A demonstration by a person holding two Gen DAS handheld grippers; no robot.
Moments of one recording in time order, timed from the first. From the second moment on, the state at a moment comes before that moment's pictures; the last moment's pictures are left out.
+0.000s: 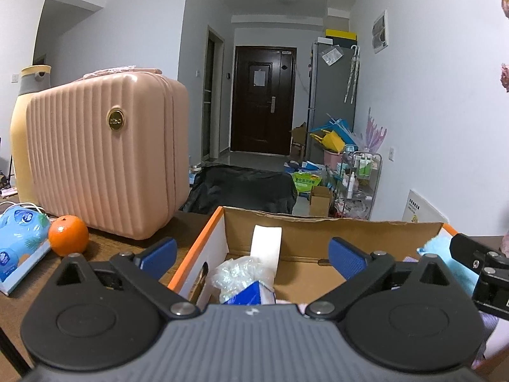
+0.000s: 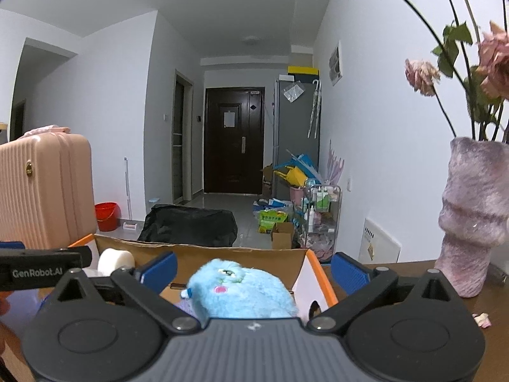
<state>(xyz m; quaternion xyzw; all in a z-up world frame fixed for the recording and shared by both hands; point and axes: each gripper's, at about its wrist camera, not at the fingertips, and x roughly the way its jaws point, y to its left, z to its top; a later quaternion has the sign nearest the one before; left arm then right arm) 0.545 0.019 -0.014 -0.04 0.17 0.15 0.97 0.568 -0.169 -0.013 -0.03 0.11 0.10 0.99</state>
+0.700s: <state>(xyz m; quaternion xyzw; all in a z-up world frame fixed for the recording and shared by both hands) 0.469 0.007 -0.013 -0.03 0.16 0.13 0.98 0.484 -0.184 -0.019 -0.05 0.11 0.10 0.99</state>
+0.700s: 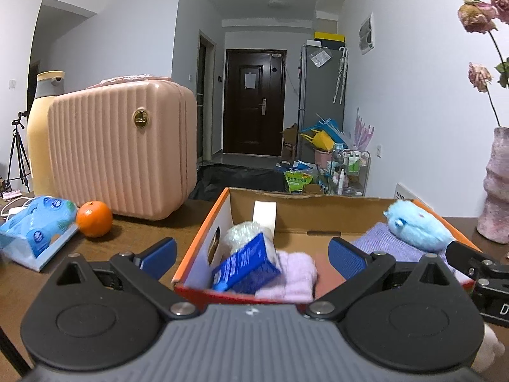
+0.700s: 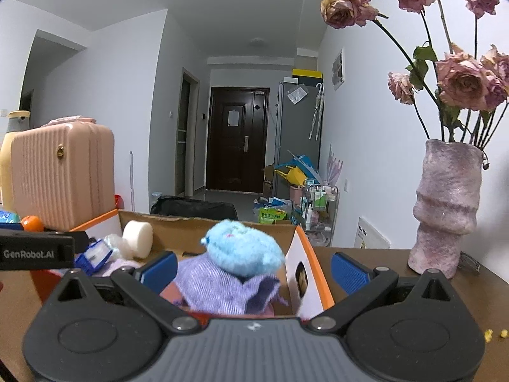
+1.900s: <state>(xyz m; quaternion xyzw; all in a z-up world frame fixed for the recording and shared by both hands) 0.343 -0.001 -0.027 -0.03 0.23 0.08 0.97 0.364 -0.196 -0.040 -0.08 0.21 0.12 0.97</state>
